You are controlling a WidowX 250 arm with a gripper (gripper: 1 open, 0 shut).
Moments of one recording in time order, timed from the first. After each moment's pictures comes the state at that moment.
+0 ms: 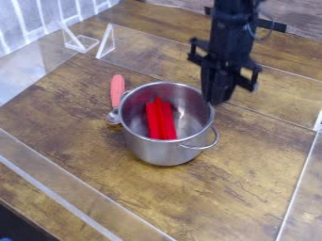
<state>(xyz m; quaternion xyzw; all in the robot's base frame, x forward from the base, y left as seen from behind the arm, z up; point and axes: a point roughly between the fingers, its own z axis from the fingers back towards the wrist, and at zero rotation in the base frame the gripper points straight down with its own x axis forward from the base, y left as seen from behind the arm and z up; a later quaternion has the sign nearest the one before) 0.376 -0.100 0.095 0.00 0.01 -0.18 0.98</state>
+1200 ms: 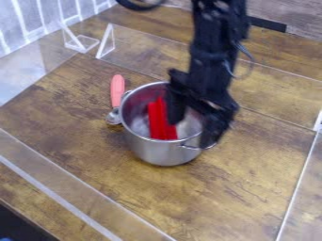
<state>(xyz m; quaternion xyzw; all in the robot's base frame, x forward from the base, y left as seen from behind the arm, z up) 0.328 -0.071 0.091 0.01 0.02 -0.14 0.99</state>
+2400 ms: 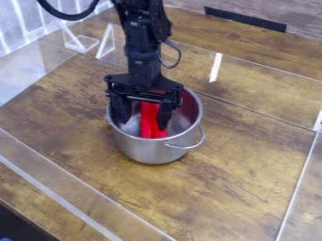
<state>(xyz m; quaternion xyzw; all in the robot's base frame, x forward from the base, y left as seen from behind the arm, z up) 0.351 0.000 0.047 0.00 -0.03 0.14 0.99</state>
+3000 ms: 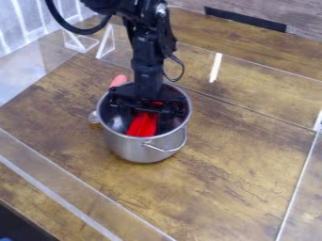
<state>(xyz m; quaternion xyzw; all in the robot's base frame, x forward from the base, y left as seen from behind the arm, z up) 0.356 -0.004 0.027 0.01 0.00 0.16 0.99</state>
